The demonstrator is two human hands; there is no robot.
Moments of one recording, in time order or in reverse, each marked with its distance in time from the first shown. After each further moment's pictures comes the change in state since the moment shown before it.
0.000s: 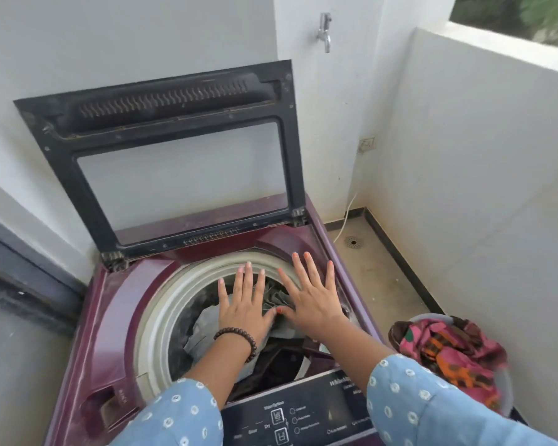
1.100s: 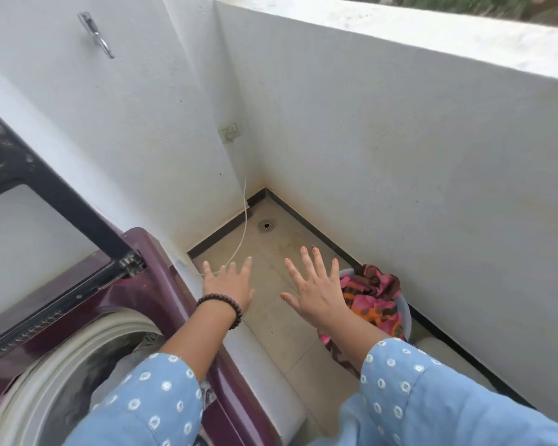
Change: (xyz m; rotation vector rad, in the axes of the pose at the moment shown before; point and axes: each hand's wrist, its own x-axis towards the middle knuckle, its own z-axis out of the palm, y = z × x) left_hand 0.094 0.272 -0.084 0.309 -0.289 0.376; right_hand -0.111 0.256 0.051 0.246 -0.039 0.476
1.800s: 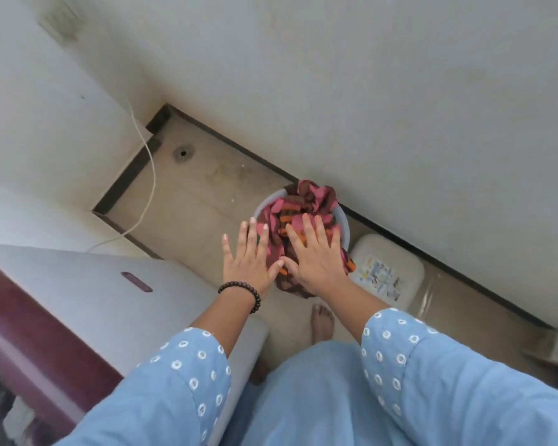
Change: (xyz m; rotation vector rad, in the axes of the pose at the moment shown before) left_hand 0.076 0.205 0.096 -0.051 0.025 0.364; right_hand -0.028 0.144 0.116 0.194 -0.105 0.324
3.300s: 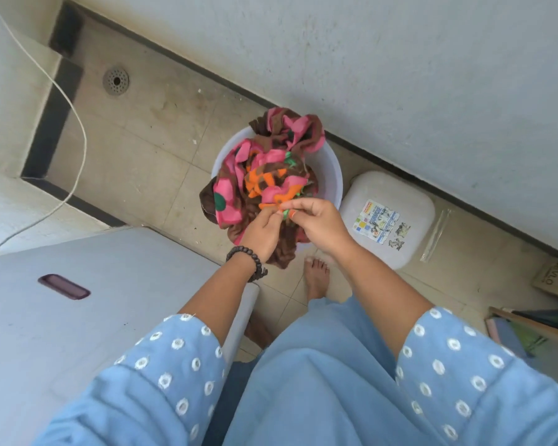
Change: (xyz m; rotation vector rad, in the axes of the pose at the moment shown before) left_hand 0.114 0.080 0.084 -1.103 -0.411 -0.253; right_hand 0.062 0.087 0.084 1.382 -0.107 0.469
